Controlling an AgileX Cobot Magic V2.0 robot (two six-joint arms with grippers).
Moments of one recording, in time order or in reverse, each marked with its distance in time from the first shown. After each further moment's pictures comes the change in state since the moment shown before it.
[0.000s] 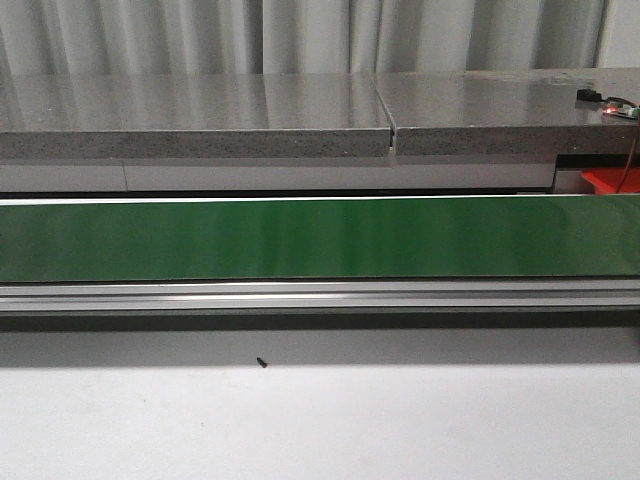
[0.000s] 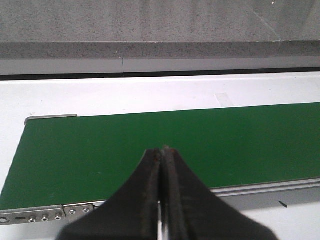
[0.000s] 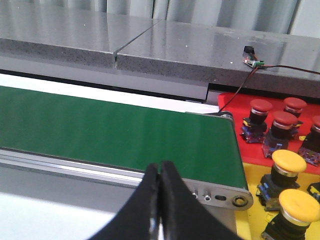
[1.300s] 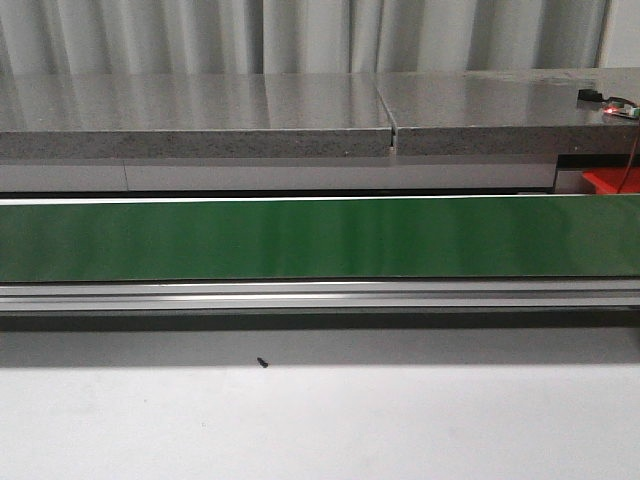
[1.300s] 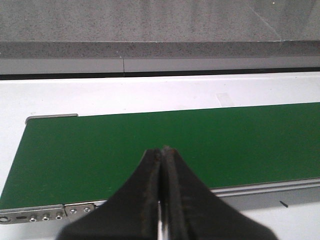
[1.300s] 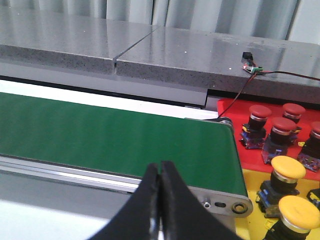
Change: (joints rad) left arm 0.000 0.000 0.000 0.000 0.000 0.000; right arm 0.000 -0.001 0.002 0.000 -0.023 0.001
